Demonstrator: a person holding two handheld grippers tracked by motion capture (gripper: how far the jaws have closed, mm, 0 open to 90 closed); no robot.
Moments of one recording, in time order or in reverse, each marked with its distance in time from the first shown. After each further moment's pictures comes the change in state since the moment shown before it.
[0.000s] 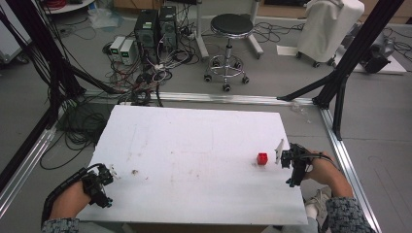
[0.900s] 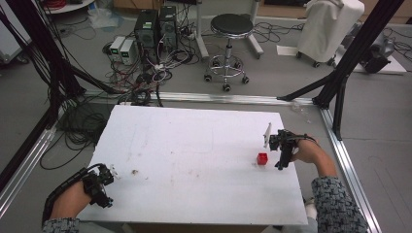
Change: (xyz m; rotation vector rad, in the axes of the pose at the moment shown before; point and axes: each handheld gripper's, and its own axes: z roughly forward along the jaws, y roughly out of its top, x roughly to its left) left arm -0.001 0.001 0.000 0.002 0.001 0.004; right arm -0.056 0.036 0.006 -0.016 0.022 -0.048
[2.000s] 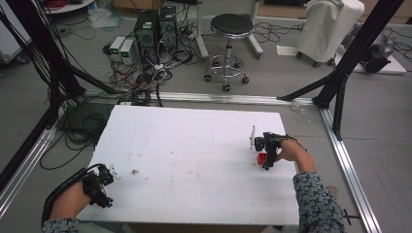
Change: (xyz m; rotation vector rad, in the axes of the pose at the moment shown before) left arm 0.000 -0.001 -0.003 -0.003 0.007 0.005; right arm -0.018 0.038 0.046 0.023 0.054 -0.047
